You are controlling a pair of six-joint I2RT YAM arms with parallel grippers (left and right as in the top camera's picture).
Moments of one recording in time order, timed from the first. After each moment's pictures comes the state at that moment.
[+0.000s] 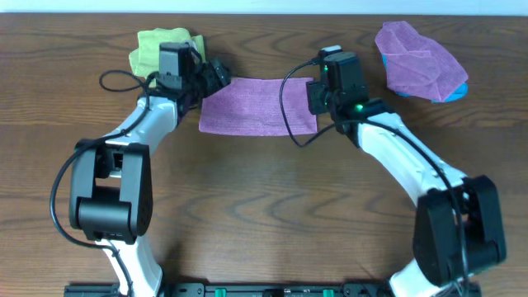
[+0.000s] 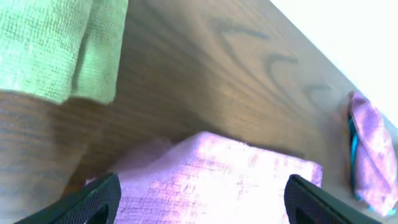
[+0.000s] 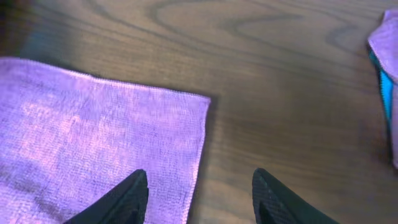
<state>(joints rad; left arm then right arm) -0.13 1.98 1.29 -0.10 0.34 -0.65 0.34 1.77 1.21 -0.25 0.11 0.10</state>
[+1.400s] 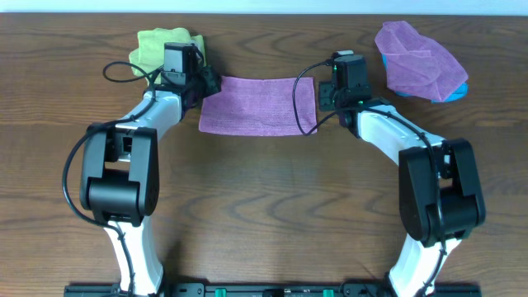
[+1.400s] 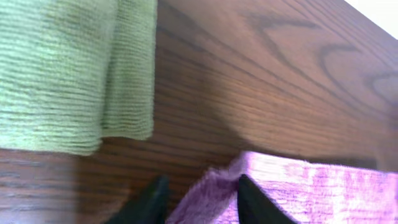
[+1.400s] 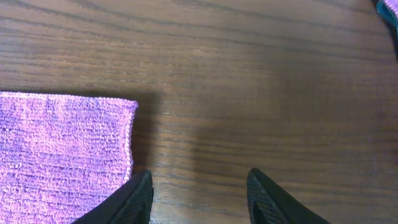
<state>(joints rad) -0.13 2.11 1.34 -0.06 0.26 -0.49 0.24 1.99 1.21 -0.04 0.11 0.13</state>
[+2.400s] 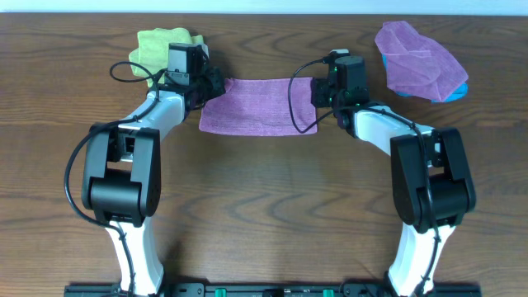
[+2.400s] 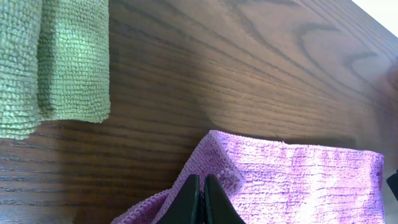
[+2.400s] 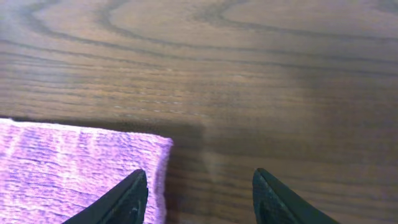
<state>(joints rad) -0.14 2.11 1.35 -0.08 0.33 -0.48 0.22 2.08 1.21 0.16 -0.06 0.19</state>
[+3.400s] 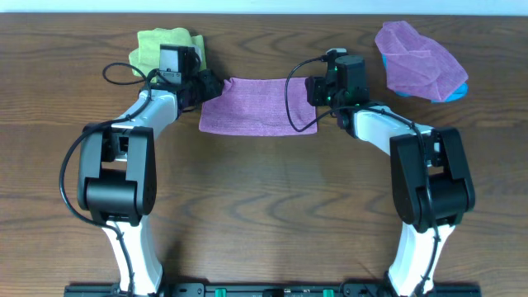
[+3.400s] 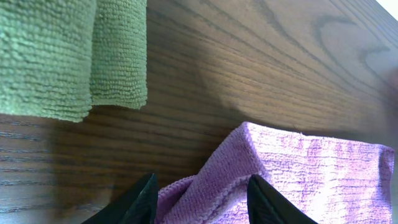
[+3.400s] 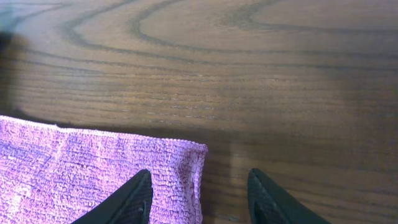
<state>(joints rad) -0.10 2.11 1.35 -0.13 0.37 -0.46 0.22 2.09 1.21 0.18 -0.14 0.26</state>
